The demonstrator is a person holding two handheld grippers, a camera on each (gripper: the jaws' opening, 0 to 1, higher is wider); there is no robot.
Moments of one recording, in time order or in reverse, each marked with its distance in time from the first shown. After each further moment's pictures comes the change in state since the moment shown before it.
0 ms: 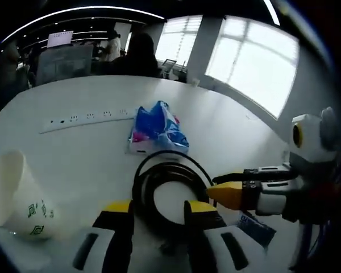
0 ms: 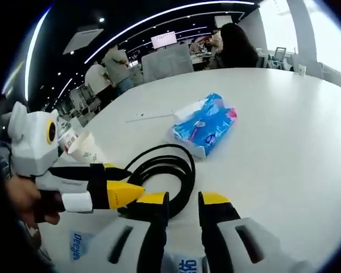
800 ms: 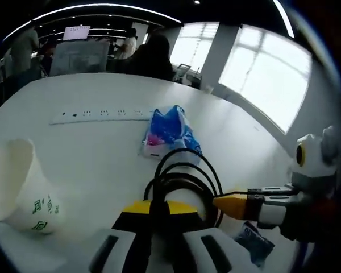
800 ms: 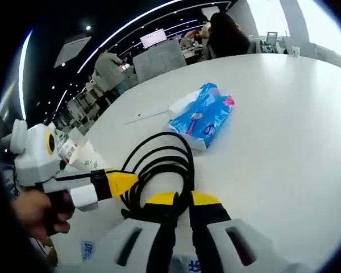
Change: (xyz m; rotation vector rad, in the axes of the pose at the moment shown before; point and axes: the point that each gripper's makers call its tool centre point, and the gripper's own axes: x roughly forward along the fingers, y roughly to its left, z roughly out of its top) left arm -0.001 0.014 0.007 -0.104 -0.032 0.049; right arm 0.004 -0.001 -0.006 0.142 0.032 0.023
